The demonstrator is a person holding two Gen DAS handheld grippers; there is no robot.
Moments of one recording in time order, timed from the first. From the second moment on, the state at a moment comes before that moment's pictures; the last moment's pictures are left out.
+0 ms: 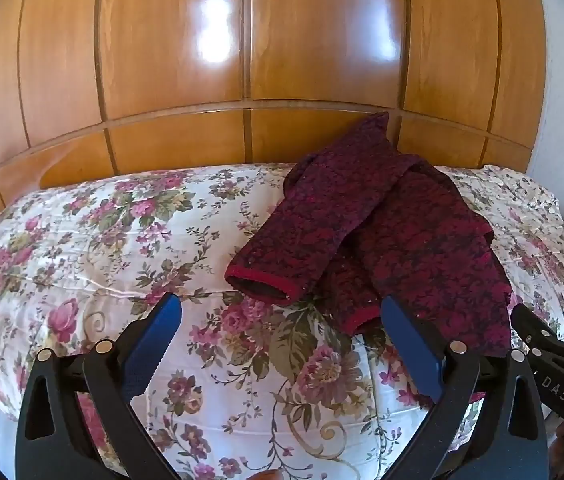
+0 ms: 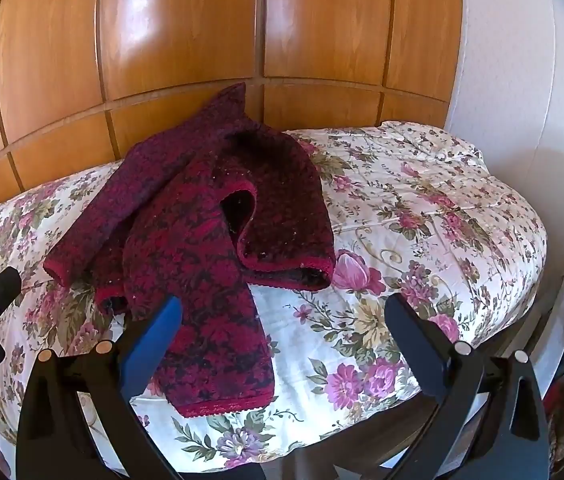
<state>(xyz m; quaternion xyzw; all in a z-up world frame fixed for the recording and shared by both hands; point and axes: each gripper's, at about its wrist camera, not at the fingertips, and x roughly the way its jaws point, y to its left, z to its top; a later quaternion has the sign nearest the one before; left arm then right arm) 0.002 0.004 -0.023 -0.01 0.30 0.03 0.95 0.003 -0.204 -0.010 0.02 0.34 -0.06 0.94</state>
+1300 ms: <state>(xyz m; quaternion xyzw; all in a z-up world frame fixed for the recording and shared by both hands) 0.011 0.017 -0.028 -0.02 0.32 0.04 0.95 0.000 -0.195 -0.010 0.02 0.32 -0.02 0.95</state>
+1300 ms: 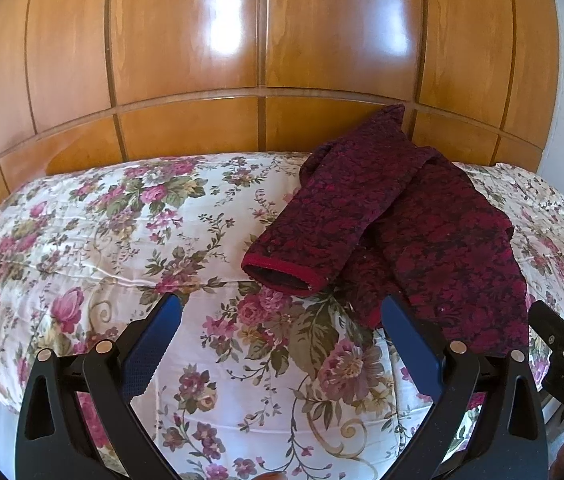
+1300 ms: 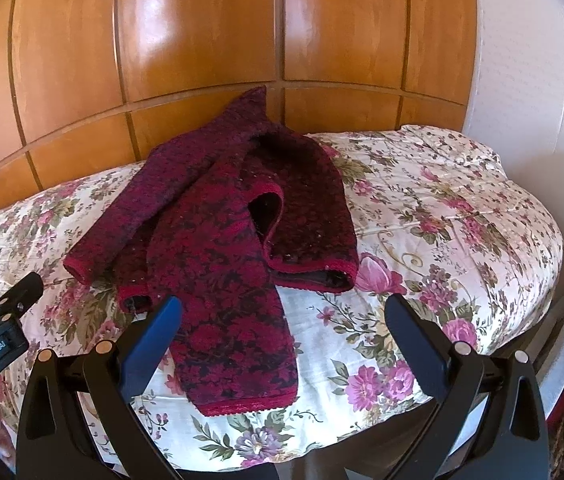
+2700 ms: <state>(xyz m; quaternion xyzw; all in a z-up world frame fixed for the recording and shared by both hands) 0.024 0.078 -0.041 -0.07 0.34 0.05 0.94 0.040 -0.159 0.015 0.06 0.33 0.14 0.93</state>
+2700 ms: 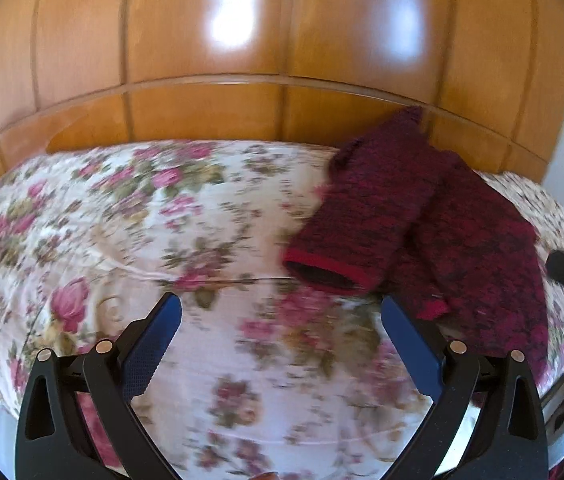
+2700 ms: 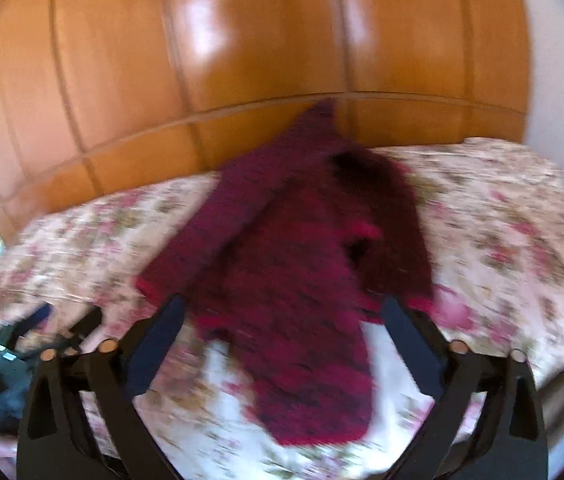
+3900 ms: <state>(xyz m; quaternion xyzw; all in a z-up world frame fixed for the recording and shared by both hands) 0.061 0.049 -0.047 -0.12 0.40 -0.25 0.87 0.240 -0.375 0.074 0.20 0.30 -0.05 0.93</state>
